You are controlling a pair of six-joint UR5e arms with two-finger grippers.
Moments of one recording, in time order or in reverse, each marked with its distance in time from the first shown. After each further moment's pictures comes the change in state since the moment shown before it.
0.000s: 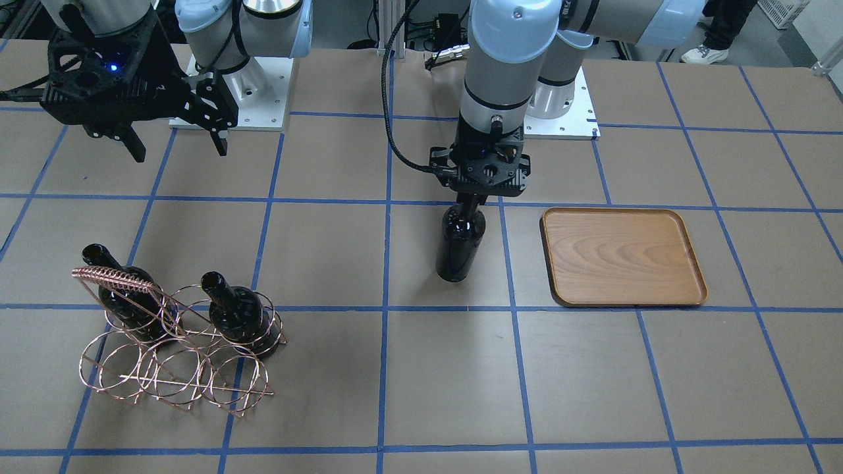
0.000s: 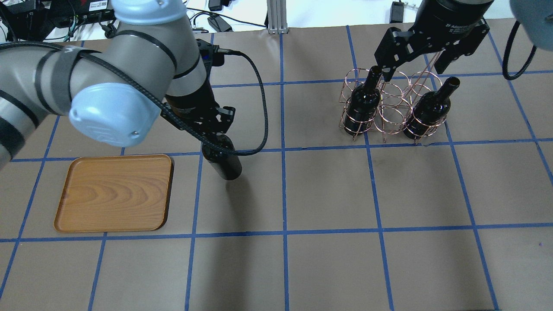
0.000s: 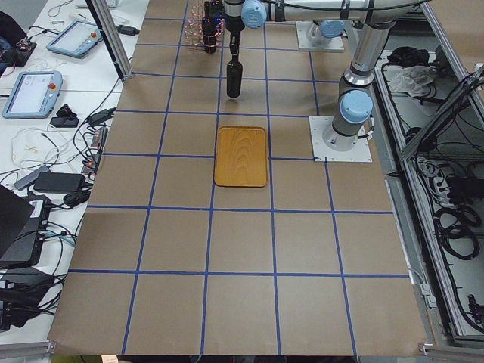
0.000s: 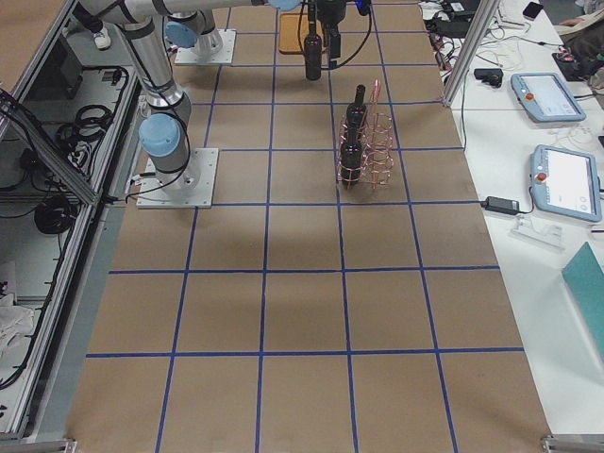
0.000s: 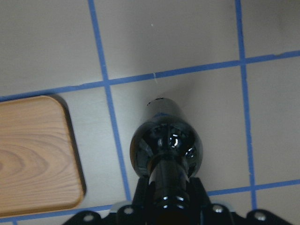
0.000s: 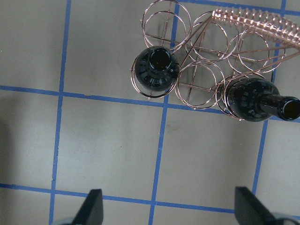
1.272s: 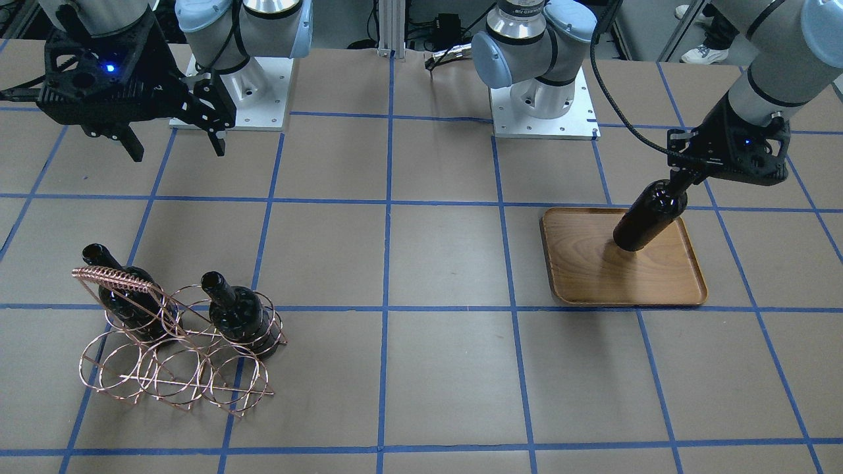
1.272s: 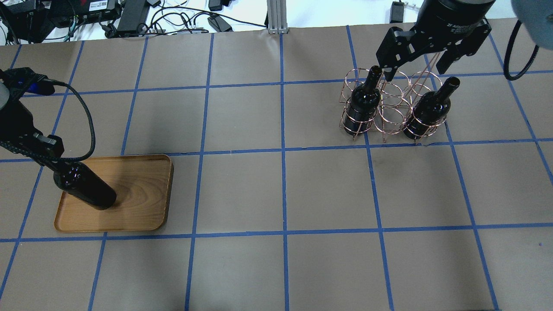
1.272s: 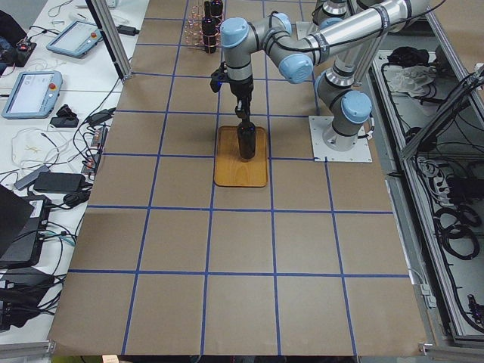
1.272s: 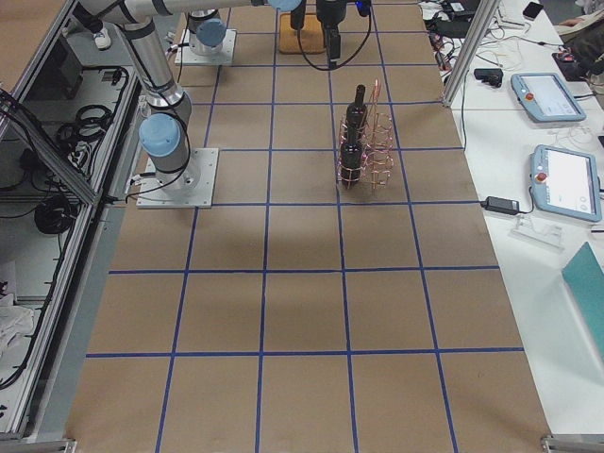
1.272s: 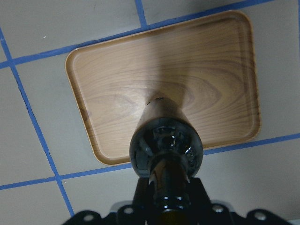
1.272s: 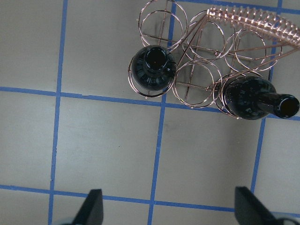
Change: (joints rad) left arm 0.596 0.137 -0.146 -0.050 0.114 0.642; right arm -0.003 -0.001 0.000 0.002 -0.005 0.006
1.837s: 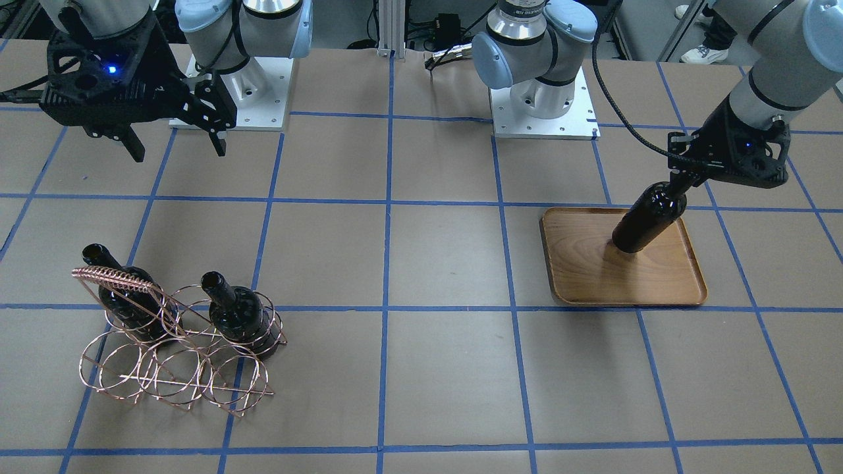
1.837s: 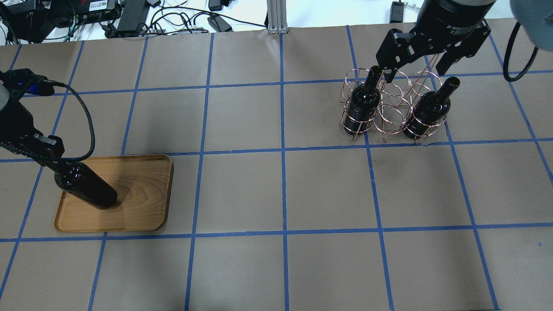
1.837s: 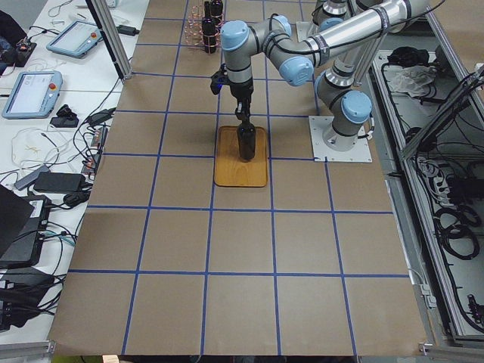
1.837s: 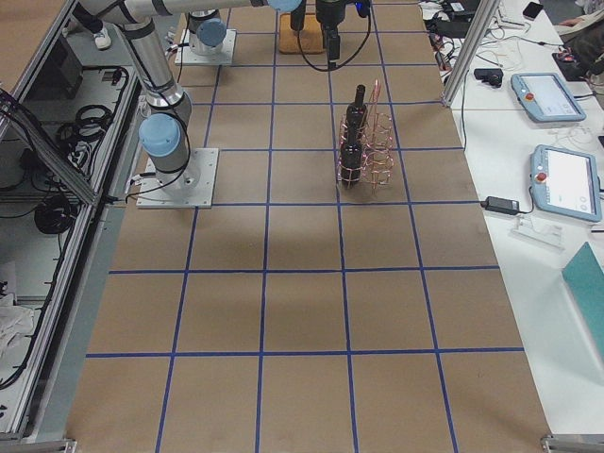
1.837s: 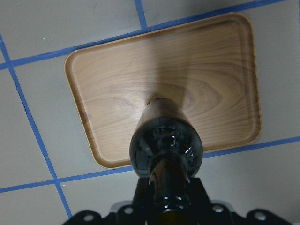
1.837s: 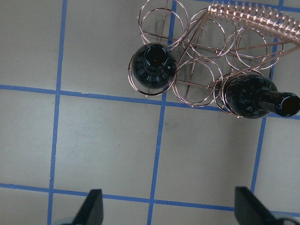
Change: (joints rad) left arm 0.004 -0.006 -0.004 0.013 -0.008 0.003; right arm 0.000 0.000 0.006 -0.002 0.000 -0.004
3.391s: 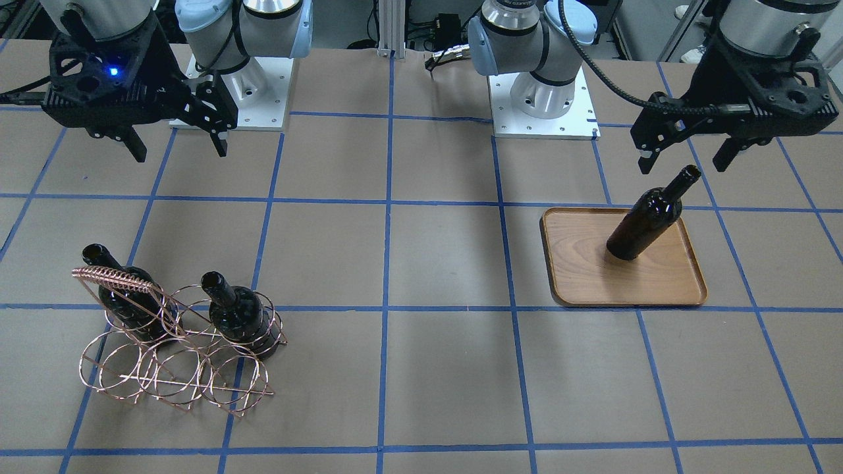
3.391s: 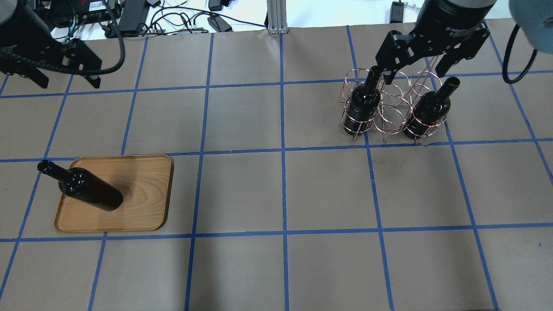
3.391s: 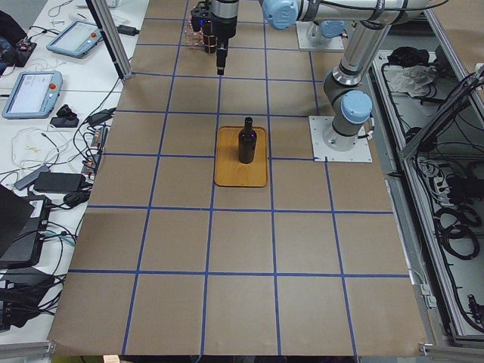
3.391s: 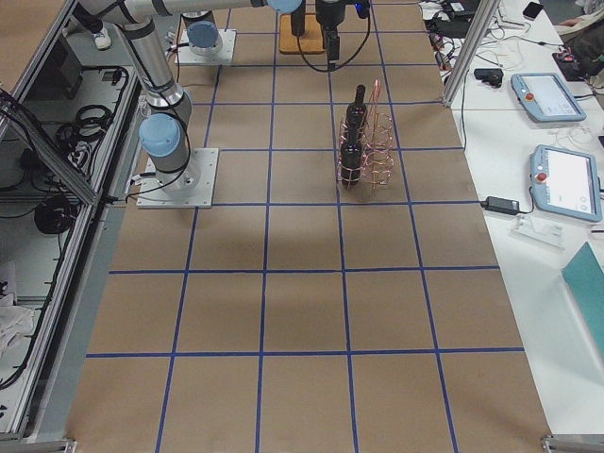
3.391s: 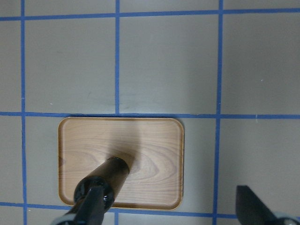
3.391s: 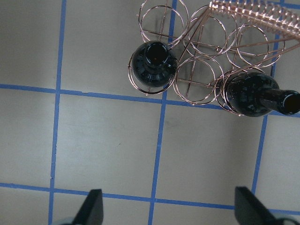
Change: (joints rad) left arm -0.304 -0.060 0.347 -0.087 -0.071 -0.545; right arm 0.000 -0.001 0.005 0.004 0.001 0.006
